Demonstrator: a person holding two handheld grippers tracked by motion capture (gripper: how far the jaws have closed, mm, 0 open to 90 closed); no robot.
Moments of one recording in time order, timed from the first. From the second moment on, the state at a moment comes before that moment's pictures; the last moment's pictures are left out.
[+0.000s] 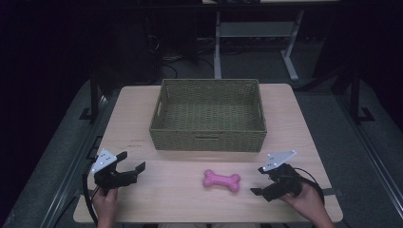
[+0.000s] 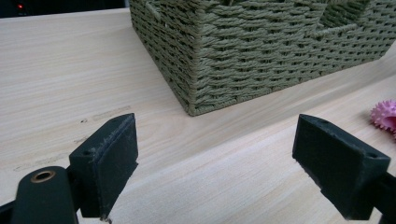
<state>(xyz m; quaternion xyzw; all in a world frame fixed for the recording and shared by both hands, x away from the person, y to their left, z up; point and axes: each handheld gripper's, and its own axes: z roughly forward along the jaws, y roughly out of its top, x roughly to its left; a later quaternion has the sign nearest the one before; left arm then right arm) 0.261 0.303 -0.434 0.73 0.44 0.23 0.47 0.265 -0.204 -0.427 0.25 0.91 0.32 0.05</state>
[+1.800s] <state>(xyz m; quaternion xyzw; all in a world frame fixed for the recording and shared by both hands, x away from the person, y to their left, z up) 0.261 0.304 -0.433 0.73 0.43 0.24 0.47 0.314 -0.089 -0.420 0.11 0.97 0.21 -0.02</state>
